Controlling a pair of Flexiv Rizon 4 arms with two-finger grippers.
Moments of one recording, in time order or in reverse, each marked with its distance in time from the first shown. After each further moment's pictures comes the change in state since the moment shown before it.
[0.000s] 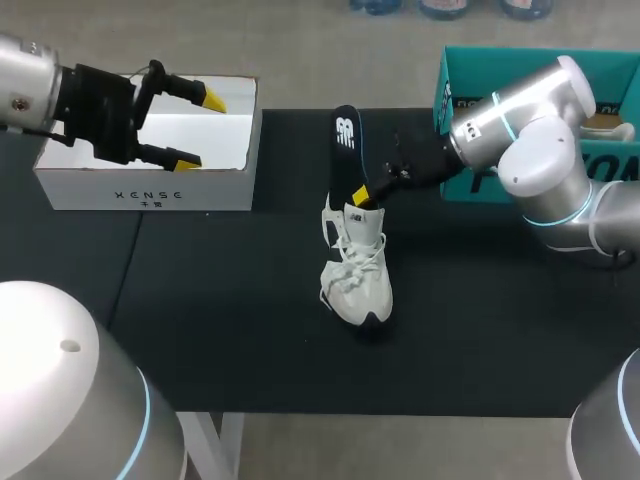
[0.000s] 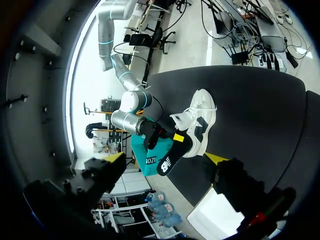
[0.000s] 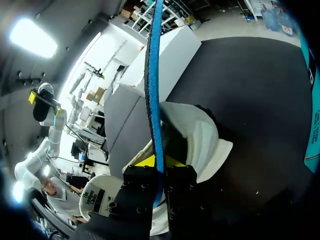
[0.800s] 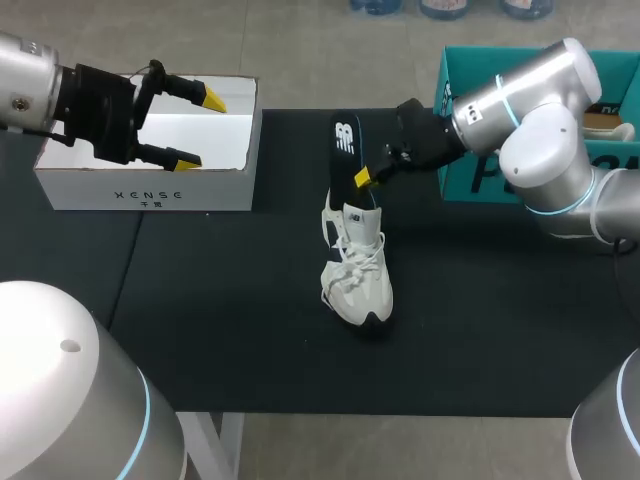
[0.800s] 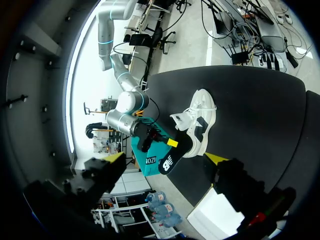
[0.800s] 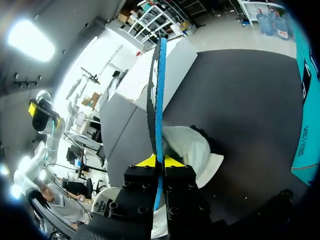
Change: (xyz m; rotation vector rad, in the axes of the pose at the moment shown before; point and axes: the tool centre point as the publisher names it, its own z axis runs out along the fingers) left arm 0.000 0.000 0.000 0.000 0.000 0.000; right arm 0.002 0.028 -0.015 -0.052 -0.052 0.009
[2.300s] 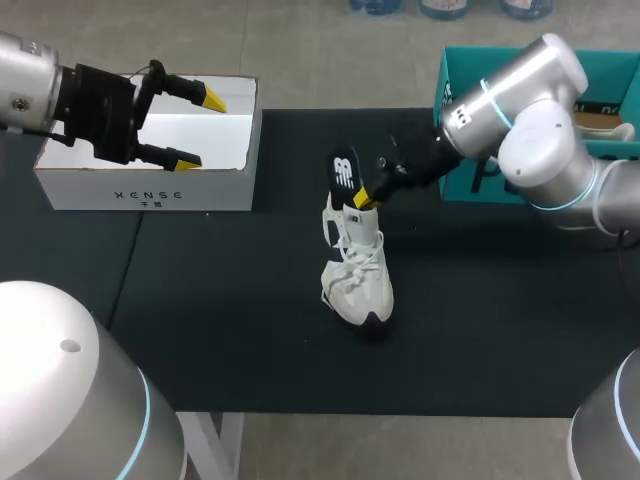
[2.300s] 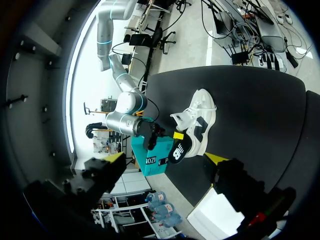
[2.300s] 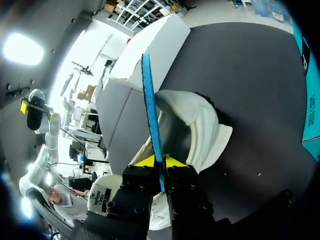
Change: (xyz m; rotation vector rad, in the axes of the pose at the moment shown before) left arm 0.000 0.000 0.000 0.000 0.000 0.000; right arm 0.004 -0.032 0.007 0.133 -0.023 0.090
